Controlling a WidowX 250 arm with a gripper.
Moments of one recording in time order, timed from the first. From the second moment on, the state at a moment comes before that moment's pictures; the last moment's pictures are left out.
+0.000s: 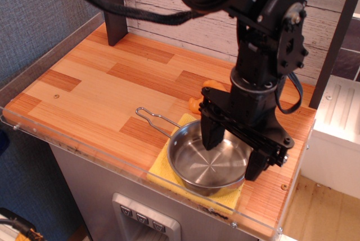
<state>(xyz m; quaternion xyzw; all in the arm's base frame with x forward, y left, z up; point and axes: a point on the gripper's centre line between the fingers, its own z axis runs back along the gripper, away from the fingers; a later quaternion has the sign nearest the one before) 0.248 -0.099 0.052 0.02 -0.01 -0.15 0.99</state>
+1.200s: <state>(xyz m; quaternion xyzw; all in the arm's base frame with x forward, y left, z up) 0.249 -0.110 0.013 0.02 0.02 -0.15 0.99</state>
